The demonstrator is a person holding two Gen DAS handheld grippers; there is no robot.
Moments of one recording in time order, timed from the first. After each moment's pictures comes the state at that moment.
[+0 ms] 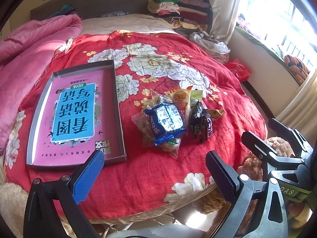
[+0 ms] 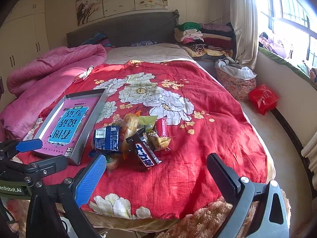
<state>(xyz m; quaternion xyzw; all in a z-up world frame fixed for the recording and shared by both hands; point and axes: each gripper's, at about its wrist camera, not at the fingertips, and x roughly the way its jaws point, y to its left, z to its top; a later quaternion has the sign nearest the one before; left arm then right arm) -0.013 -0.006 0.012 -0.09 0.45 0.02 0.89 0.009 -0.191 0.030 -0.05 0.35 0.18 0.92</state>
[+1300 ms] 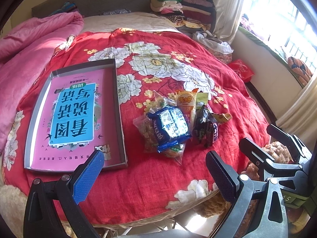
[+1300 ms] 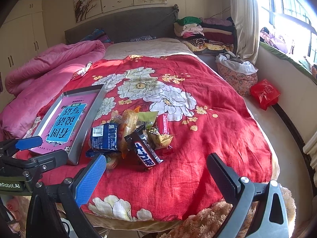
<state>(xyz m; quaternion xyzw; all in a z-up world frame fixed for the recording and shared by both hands) 0.005 0.001 0.004 -0.09 0.46 0.03 0.88 0.026 -0.185 0.017 -0.04 0.37 0.18 0.91</state>
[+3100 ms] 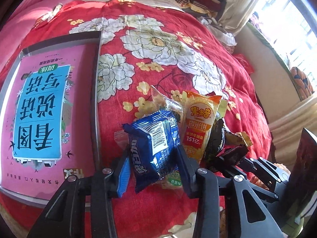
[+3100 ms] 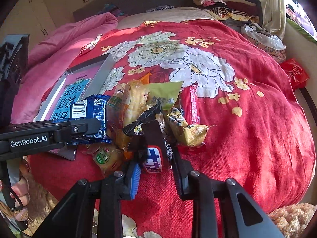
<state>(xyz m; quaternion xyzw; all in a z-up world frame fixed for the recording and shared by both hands) 0.093 0.022 -0.048 -0.17 0.52 -0.01 0.83 0.092 -0.154 -0.045 -0.03 0.47 0.26 0.84</state>
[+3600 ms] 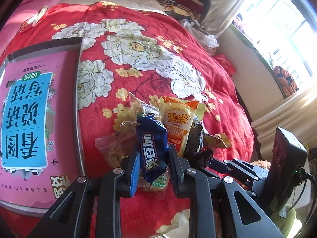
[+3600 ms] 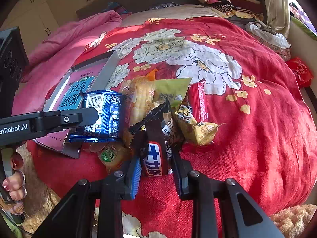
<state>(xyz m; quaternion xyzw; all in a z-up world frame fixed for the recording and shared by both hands) 0.098 0.013 -0.040 -0.19 0.50 -0.07 0.84 0.094 -0.149 -0.055 -0.02 0.49 0.28 0.83</state>
